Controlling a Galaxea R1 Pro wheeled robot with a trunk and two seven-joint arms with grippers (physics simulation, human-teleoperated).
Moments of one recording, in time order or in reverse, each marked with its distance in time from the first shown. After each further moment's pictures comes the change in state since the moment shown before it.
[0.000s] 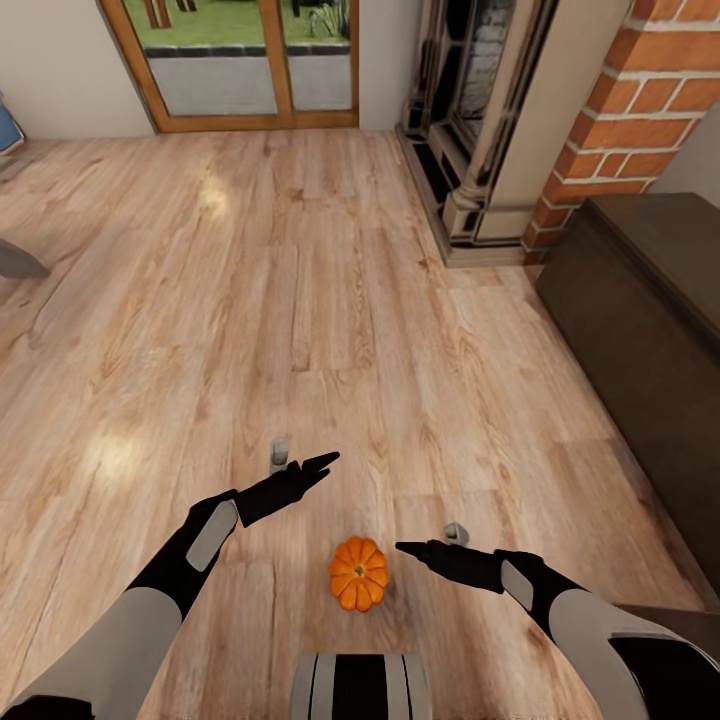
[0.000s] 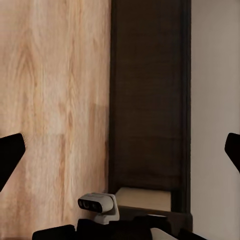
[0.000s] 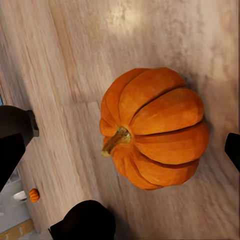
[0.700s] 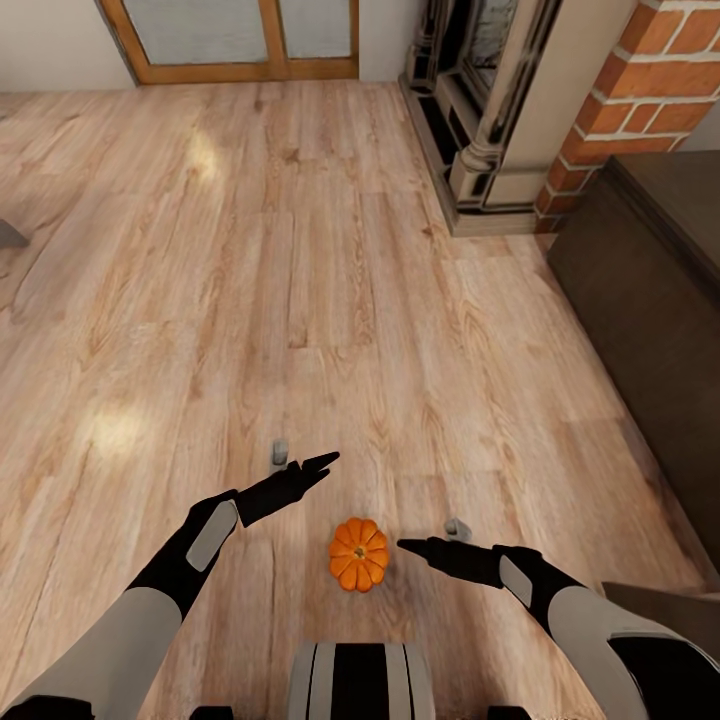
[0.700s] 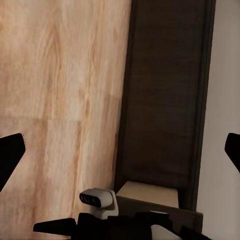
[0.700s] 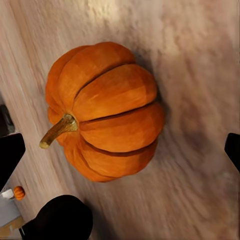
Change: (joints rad) left arm 0.000 0.000 0.000 0.000 0.000 0.000 0.000; right arm -0.002 0.001 0.021 -0.028 0.001 -0.010 -0.064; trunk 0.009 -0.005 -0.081
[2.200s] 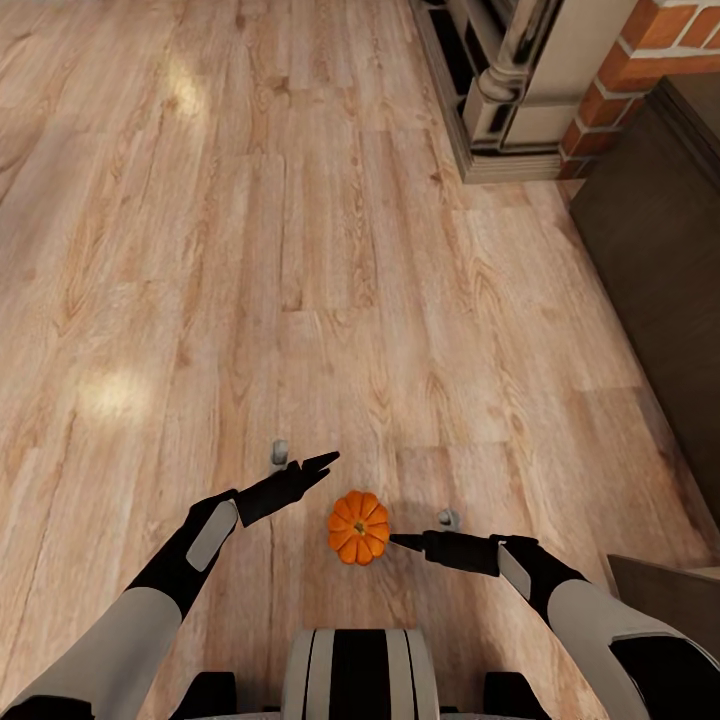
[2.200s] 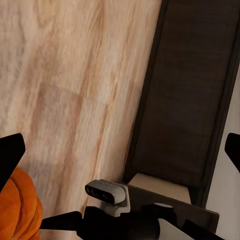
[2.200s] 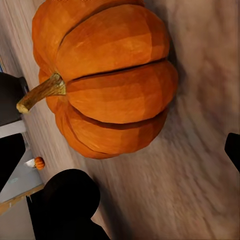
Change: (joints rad) left arm 0.000 0.000 0.000 -0.002 0.000 0.000 0.000; right arm 0.000 -0.006 0.087 -0.075 -0.001 0.000 0.147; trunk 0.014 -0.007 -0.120
